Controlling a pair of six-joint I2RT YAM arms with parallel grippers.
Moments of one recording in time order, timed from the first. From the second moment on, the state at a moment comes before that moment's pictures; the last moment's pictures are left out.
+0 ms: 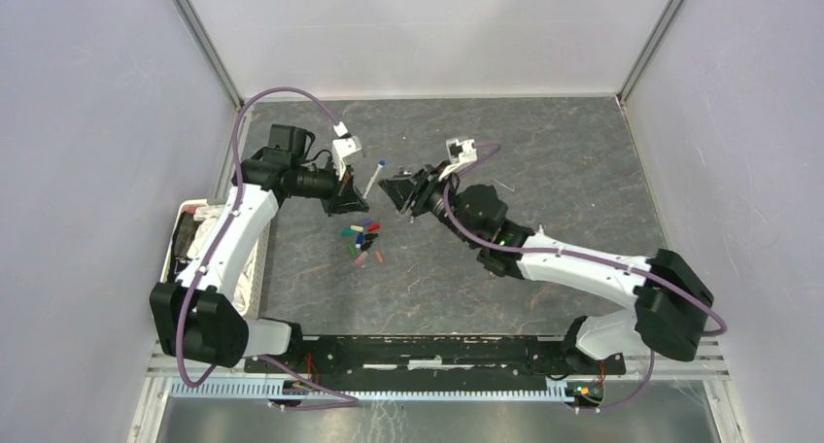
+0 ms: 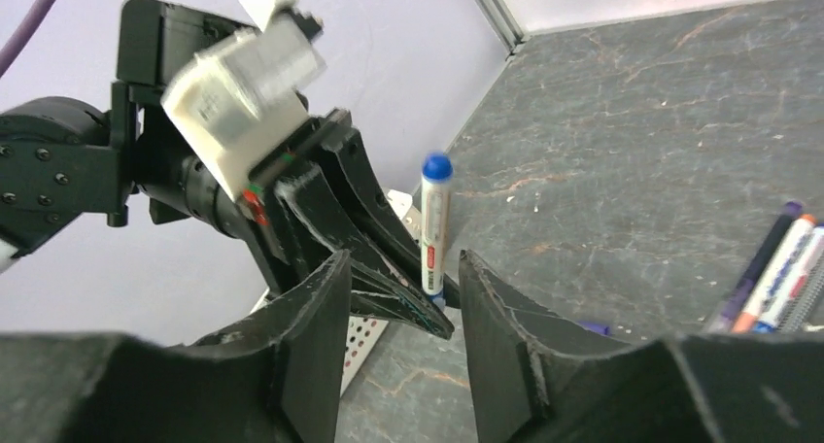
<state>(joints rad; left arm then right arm) -0.18 1.32 1.20 -0.84 0.93 0.55 1.00 1.41 0.87 0.67 0.26 0.64</state>
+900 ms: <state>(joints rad) -0.60 1.19 1.02 -0.96 0.18 1.20 0.77 1.70 1.17 0.00 -0.78 0.64</state>
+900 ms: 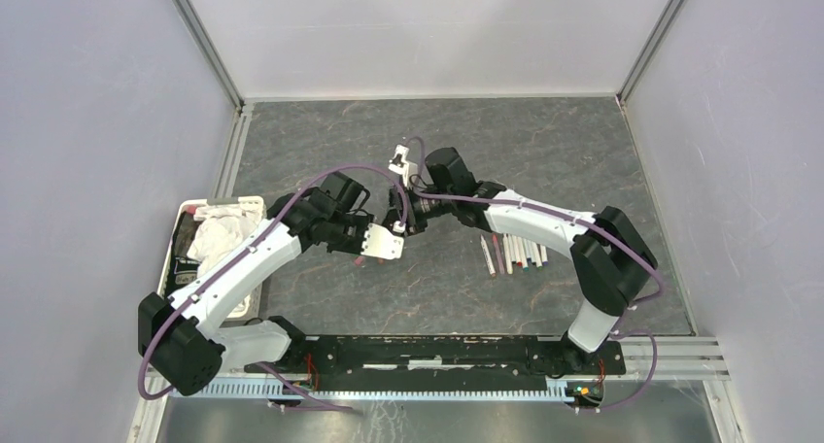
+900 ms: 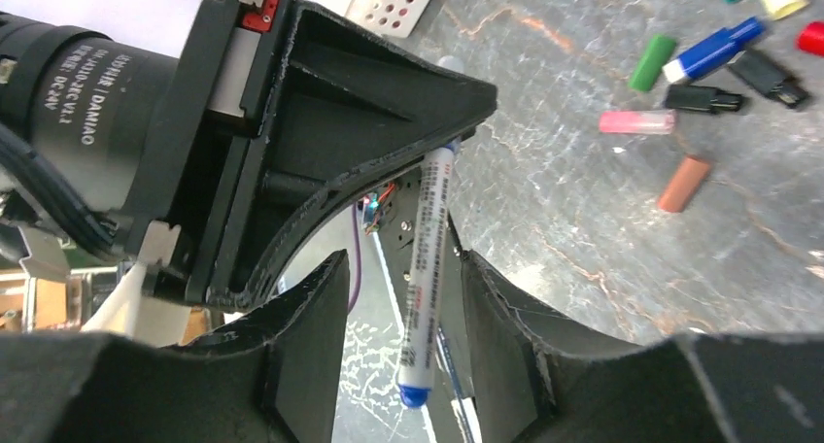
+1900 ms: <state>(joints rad) -0.53 1.20 1.16 -1.05 0.38 1.18 0.78 1.66 0.97 0.13 -0.90 0.62</state>
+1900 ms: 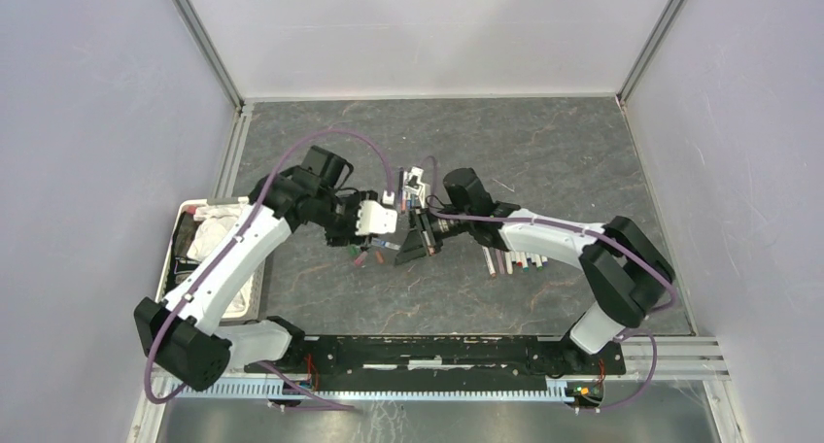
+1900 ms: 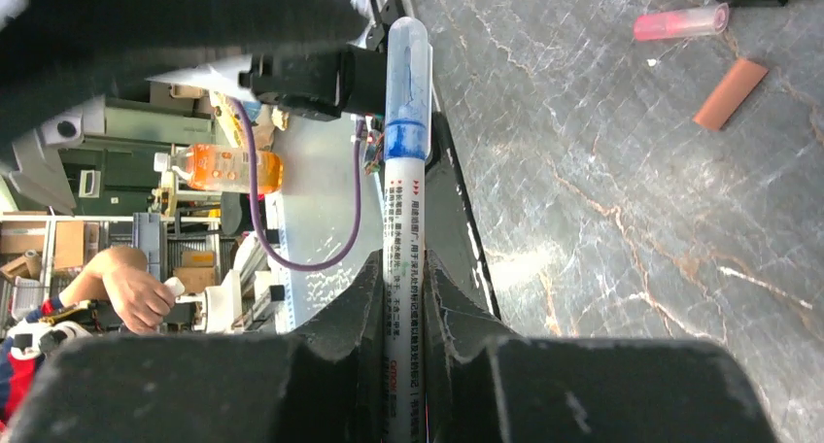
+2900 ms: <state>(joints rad) -0.50 1.34 1.25 -1.22 0.63 1.18 0.77 1.57 0.91 0.27 -0.94 0.59</state>
